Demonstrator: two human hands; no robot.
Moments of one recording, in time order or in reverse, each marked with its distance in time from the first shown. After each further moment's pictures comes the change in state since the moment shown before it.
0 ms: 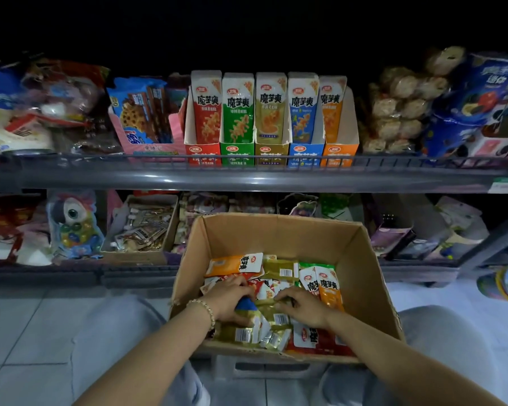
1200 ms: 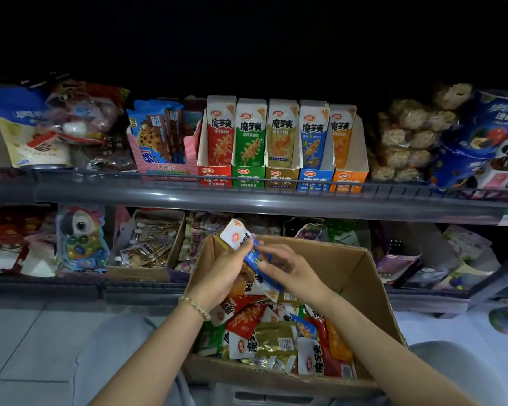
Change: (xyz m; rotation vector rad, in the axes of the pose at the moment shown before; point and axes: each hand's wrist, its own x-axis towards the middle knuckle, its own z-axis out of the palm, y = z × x) left_hand -0.026 0.039 -0.102 -1.641 0.532 -0.095; right_hand -0.007 -0.117 -0.065 0.416 0.316 -0.375
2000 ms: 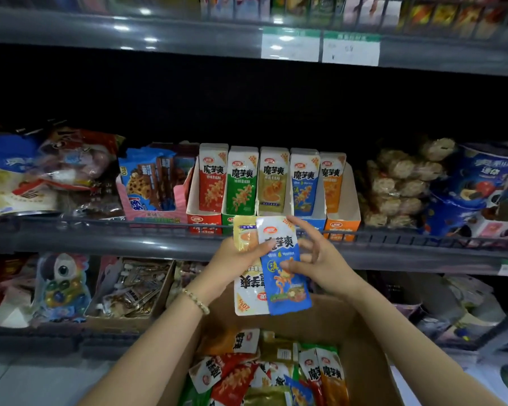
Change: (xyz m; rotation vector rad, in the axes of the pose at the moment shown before) left_hand 0.034 0.093 0.033 0.294 -0.049 0.293; right_hand 0.052 -0.061 -0.096 0.245 -0.028 -0.065
